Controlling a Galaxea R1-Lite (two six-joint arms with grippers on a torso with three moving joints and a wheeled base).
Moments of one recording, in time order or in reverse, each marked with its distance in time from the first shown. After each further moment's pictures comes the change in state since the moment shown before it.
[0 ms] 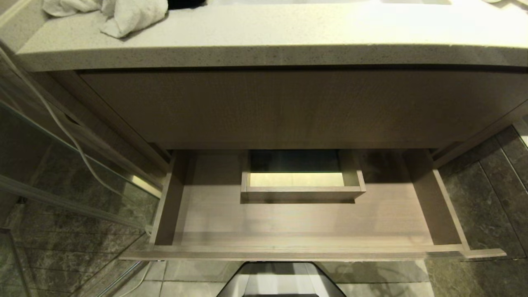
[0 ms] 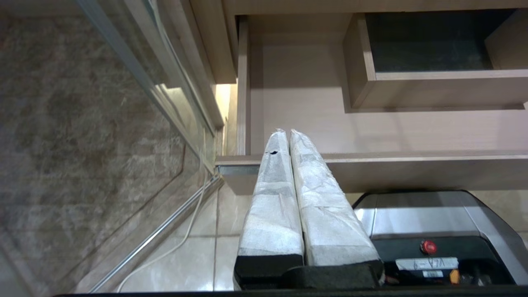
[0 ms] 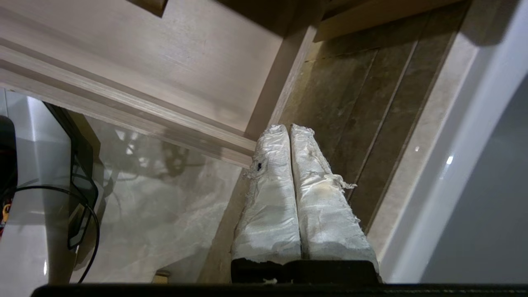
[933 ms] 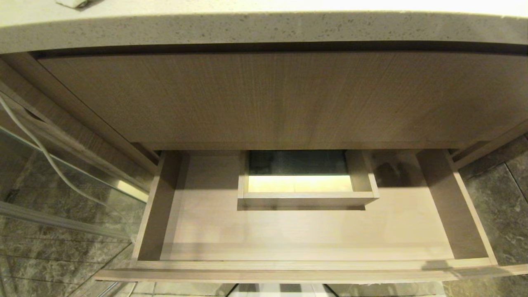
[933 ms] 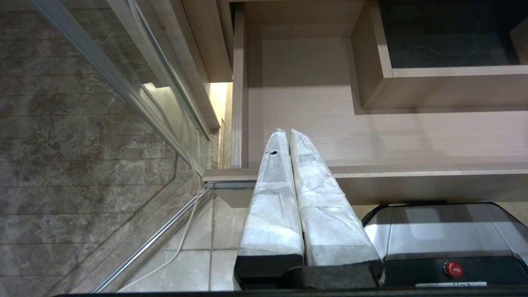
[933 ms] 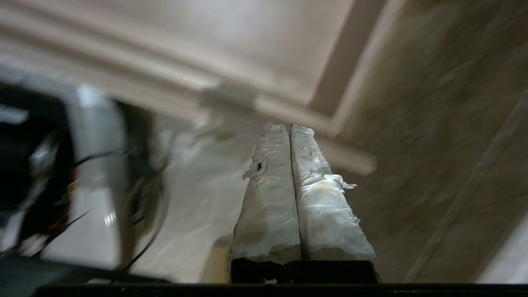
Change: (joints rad) left arm 0.000 0.000 0.000 -0.001 0.000 0.000; right arm -0.002 -0.005 0.095 0.159 -0.011 0.001
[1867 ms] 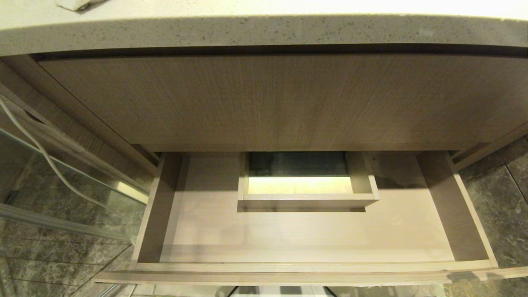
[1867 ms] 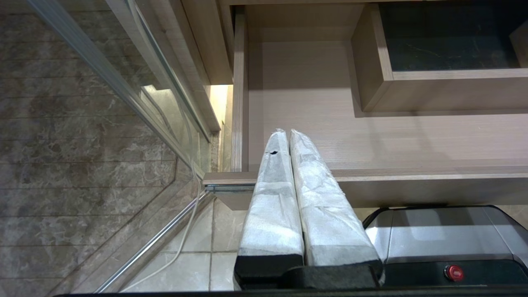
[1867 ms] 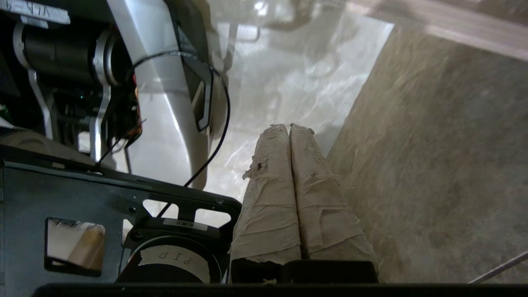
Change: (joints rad) left arm 0.000 0.000 0.000 0.000 0.000 0.000; right arm -0.004 0.190 0.175 0.065 -0.152 -0.001
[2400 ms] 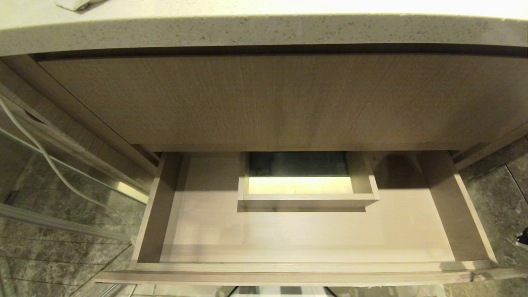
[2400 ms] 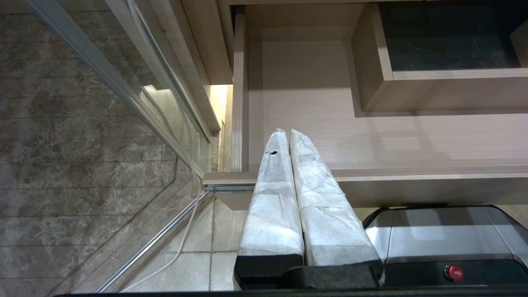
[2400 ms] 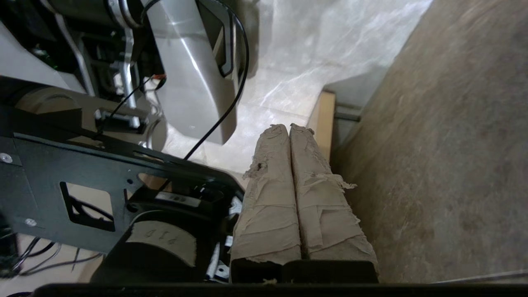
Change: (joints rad) left arm 0.000 0.000 0.000 0.000 0.000 0.000; right arm -0.015 0.392 -0.203 0.133 -0.086 -0.003
